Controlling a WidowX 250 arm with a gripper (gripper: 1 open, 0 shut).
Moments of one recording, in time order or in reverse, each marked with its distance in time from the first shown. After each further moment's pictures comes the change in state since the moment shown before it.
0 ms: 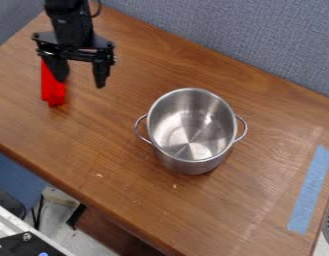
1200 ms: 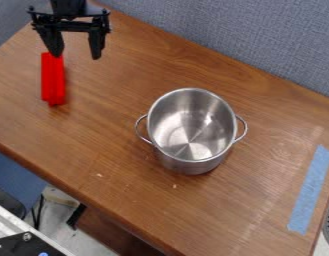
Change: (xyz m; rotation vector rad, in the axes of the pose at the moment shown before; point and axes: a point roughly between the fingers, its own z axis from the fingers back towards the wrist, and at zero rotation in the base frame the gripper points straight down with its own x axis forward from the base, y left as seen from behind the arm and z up) arm 0.021 0.016 0.043 -0.006 -0.006 -0.008
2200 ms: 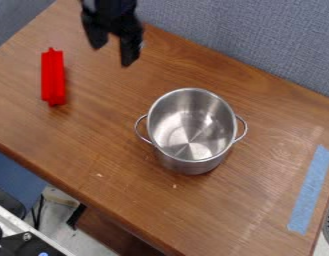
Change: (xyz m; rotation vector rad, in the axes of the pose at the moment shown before) arm 0.004 -0.034 -0.029 0.051 -0.019 -0.482
